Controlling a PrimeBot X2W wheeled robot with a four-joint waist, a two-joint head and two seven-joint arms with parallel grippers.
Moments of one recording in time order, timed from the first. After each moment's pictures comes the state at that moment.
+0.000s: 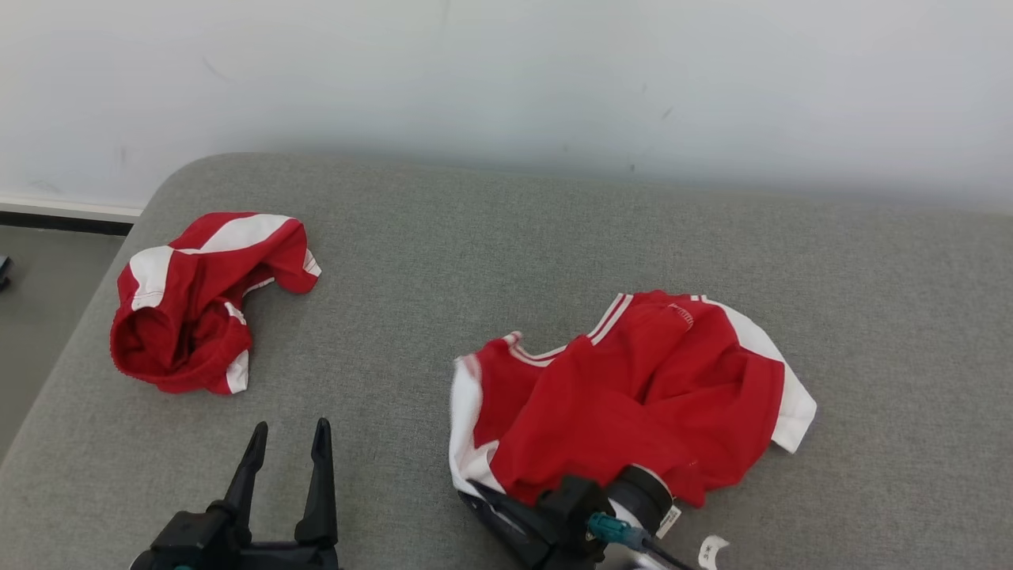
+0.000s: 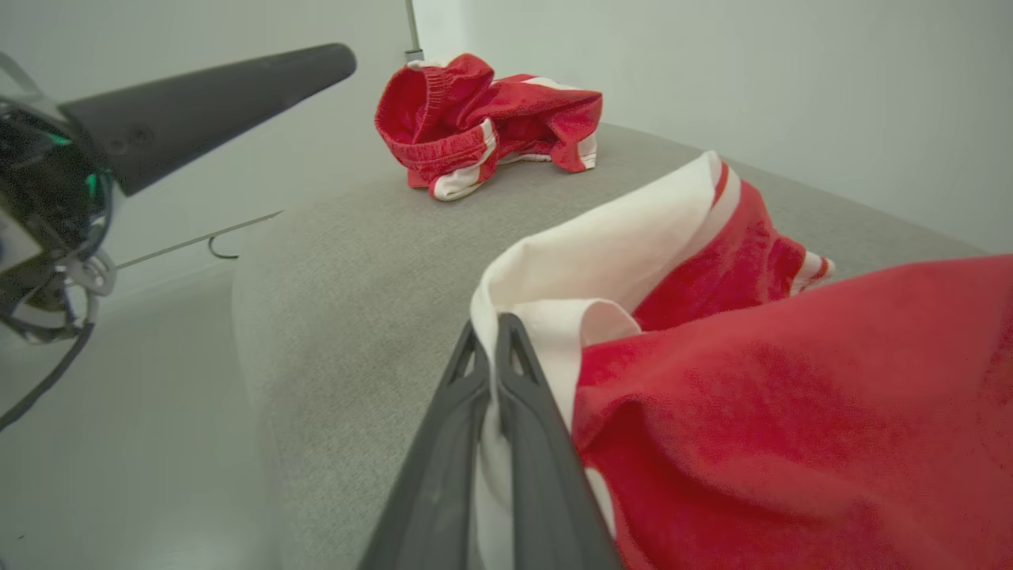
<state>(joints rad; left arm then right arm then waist) -0.06 0.05 -0.04 0.21 -0.26 -0.13 -0.26 -0.49 -0.07 0.90 0.63 0.40 0.13 -0.25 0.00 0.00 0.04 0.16</state>
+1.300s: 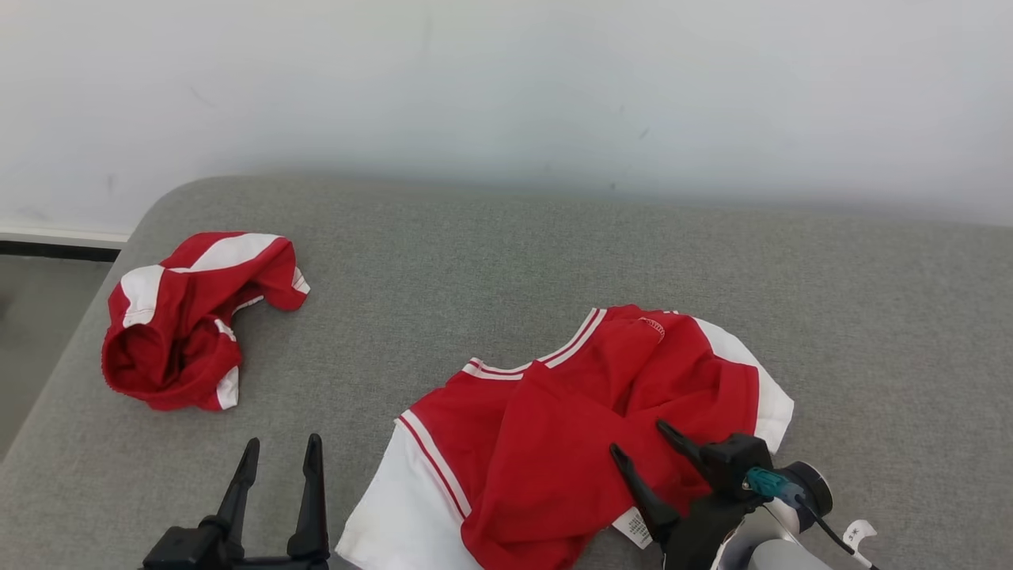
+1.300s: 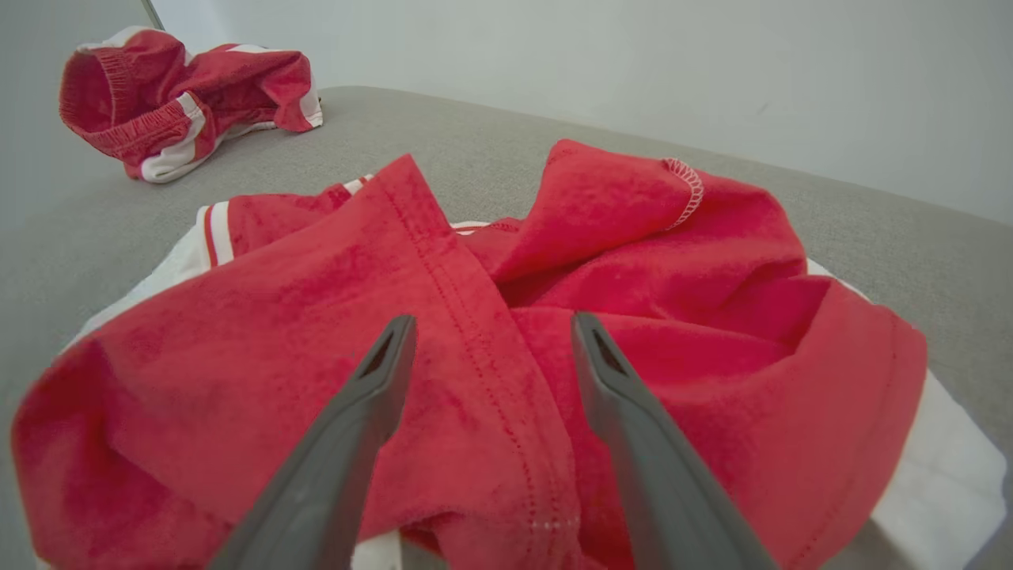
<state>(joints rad) -0.03 0.05 -0.03 0.20 -0.26 -0.13 -0.26 -0.40 -0.21 0.62 0.70 0.42 0.13 -0.24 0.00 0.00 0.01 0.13</state>
